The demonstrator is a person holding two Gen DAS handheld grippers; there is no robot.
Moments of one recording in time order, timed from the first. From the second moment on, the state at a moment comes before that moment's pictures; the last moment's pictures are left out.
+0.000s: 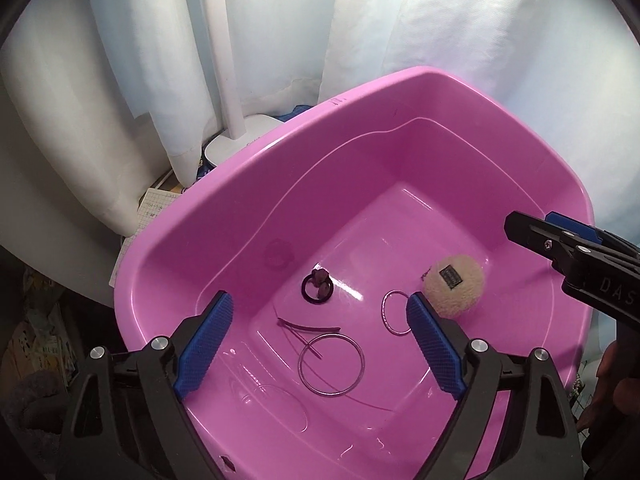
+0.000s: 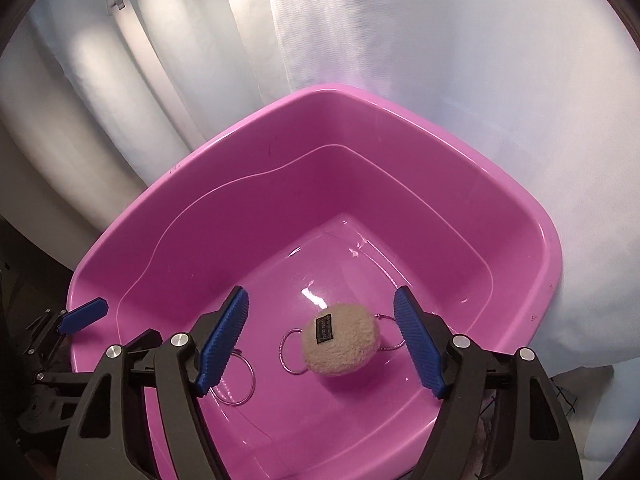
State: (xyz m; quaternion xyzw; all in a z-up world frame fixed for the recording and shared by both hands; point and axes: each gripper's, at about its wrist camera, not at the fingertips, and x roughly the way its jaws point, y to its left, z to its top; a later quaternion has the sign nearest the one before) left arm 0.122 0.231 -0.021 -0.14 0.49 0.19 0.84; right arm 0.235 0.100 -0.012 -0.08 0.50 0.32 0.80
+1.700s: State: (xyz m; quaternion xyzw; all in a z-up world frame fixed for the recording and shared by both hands) left arm 0.005 0.066 0.053 -0.10 0.41 0.11 0.90; right arm 0.047 -0.161 0.037 -0.01 0.40 0.22 0.89
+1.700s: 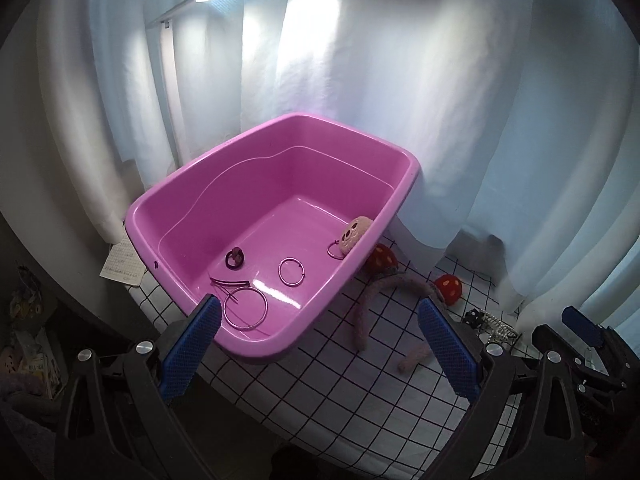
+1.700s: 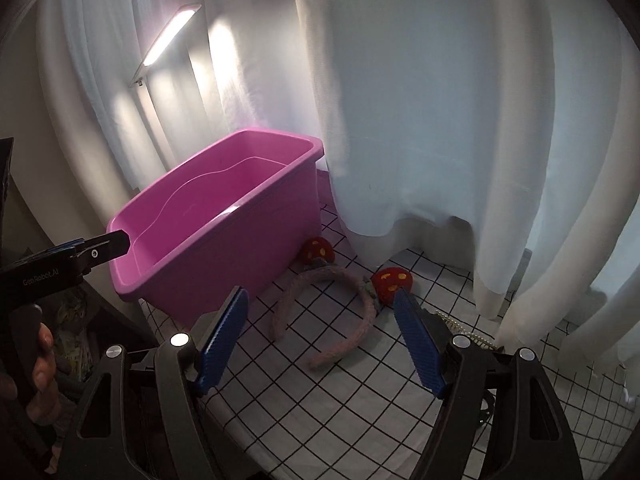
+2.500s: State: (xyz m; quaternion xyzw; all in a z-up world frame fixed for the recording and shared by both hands) left arm 0.056 -0.050 -0.096 -0.03 0.50 0.03 0.87; right arm 0.013 -0.308 -0.108 0.04 0.47 0.10 0.87
